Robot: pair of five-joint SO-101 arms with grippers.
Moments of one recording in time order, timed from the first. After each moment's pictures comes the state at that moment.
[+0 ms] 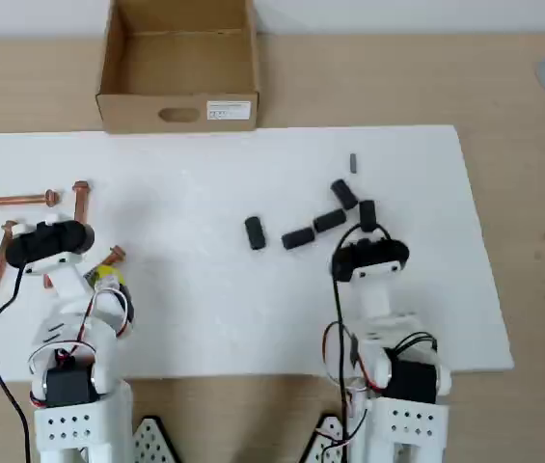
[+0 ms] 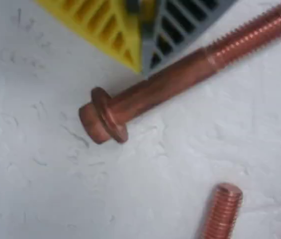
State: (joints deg) left arm -10.8 -103.4 96.2 54.9 1.7; right arm 3.9 -98.6 95.3 72.5 5.9
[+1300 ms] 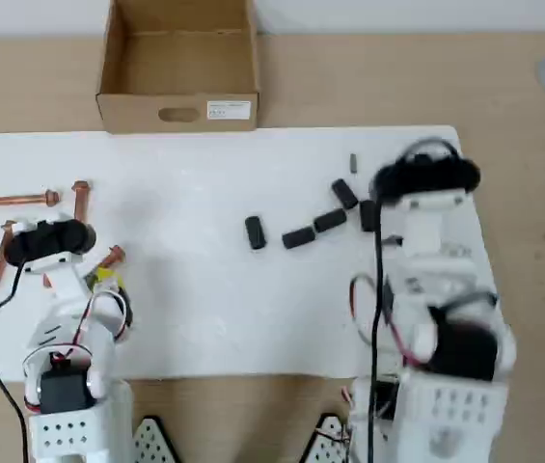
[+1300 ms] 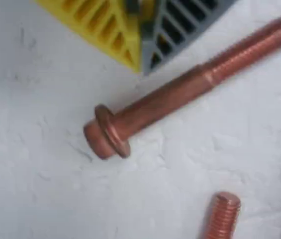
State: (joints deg) left arm -10.8 -103.4 89.4 62.5 -2.3; right arm 4.2 -63.3 42.8 78.9 1.2
